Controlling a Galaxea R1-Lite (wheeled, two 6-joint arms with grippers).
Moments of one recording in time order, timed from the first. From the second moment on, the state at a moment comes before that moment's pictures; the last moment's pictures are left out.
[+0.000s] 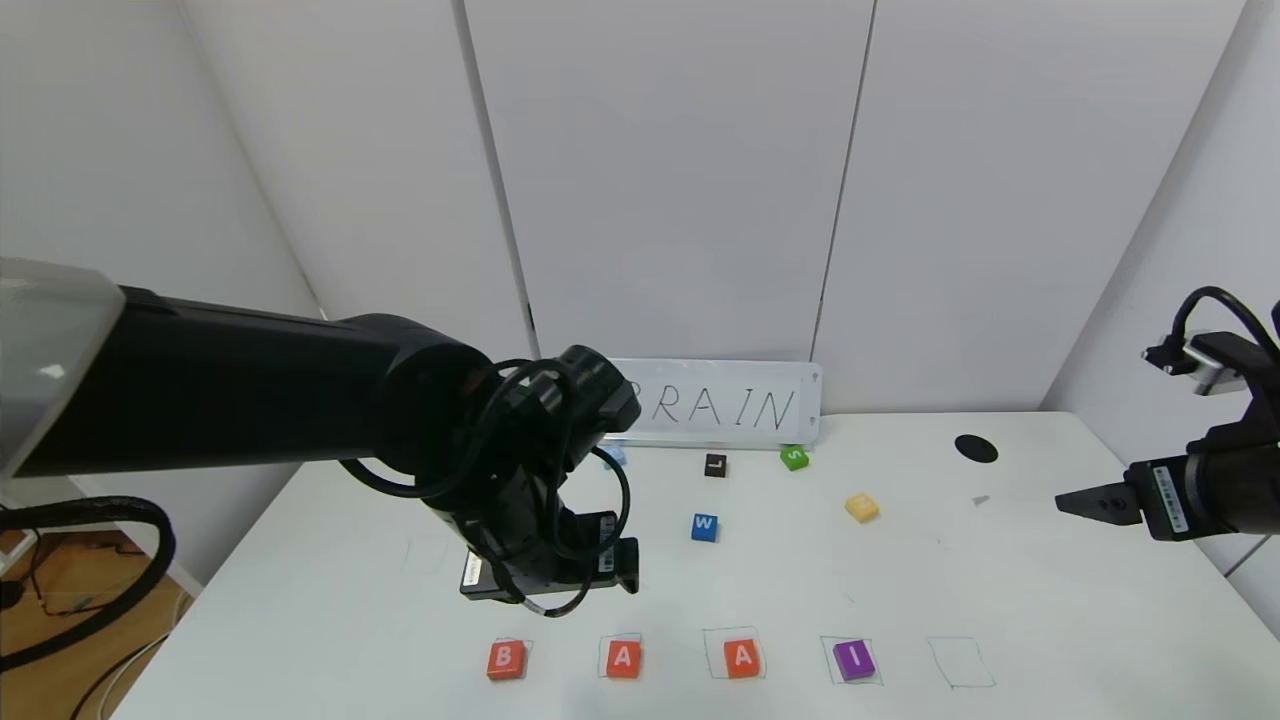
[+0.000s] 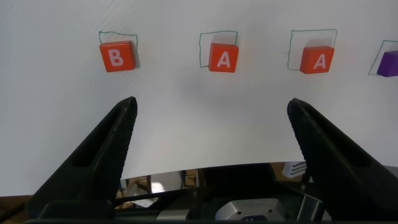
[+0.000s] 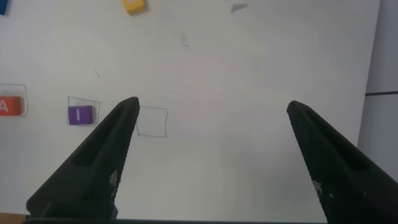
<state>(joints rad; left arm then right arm) -0.62 1.97 -1.45 0.73 0.11 -0.67 0.02 1.50 -0.98 0.27 0.00 -0.06</state>
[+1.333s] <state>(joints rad) -0.75 2.18 -1.31 0.44 0.24 -0.77 0.03 1.49 -0.97 0.27 -0.01 -0.06</state>
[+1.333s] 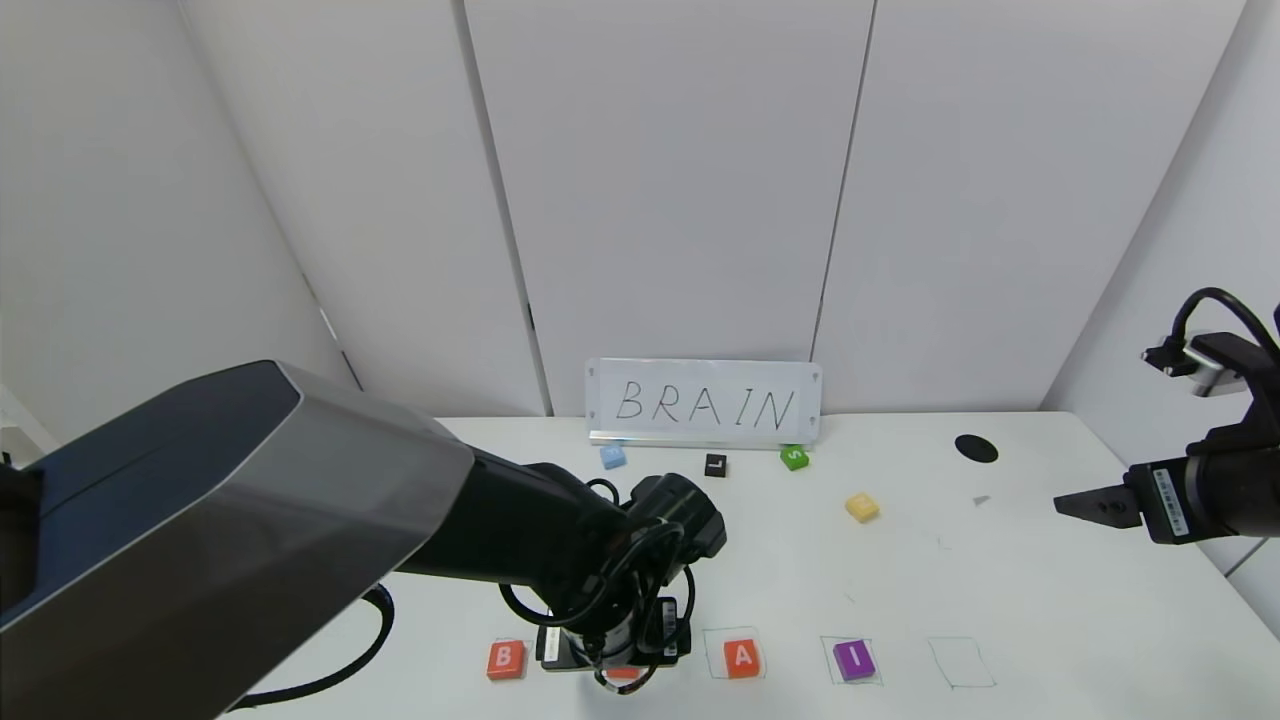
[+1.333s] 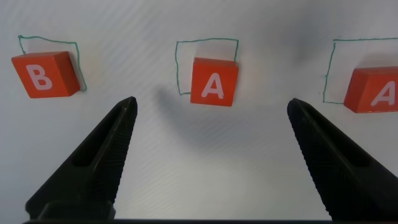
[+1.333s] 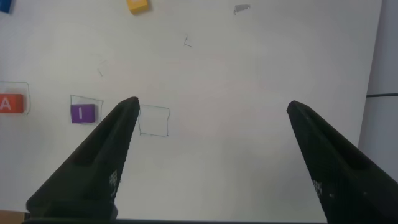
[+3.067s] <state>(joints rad) -0.74 2.27 -1.32 0.37 0.26 -0.81 0.03 1.48 -0.97 0.27 -0.01 -0.07</state>
